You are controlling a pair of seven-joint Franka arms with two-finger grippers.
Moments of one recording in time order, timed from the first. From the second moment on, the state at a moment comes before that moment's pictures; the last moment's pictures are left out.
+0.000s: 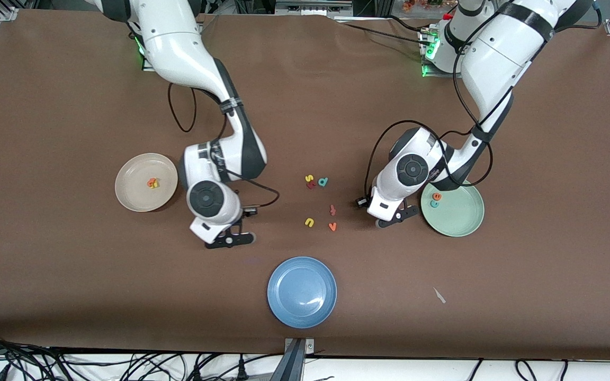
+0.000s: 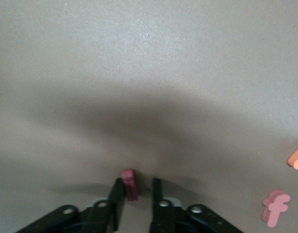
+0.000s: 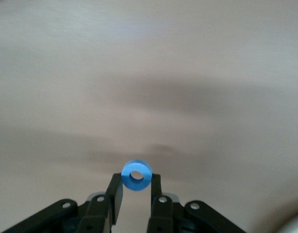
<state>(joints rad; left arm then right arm) -0.08 0.73 -0.43 -1.78 0.21 2.40 -0.99 0.81 0.90 -0.56 -1.27 0.45 1.87 0.05</state>
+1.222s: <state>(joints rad) 0.13 0.55 -0.42 -1.82 0.21 2.06 -0.42 0.80 0.61 -0.85 -1.84 0.45 1.95 -0.43</state>
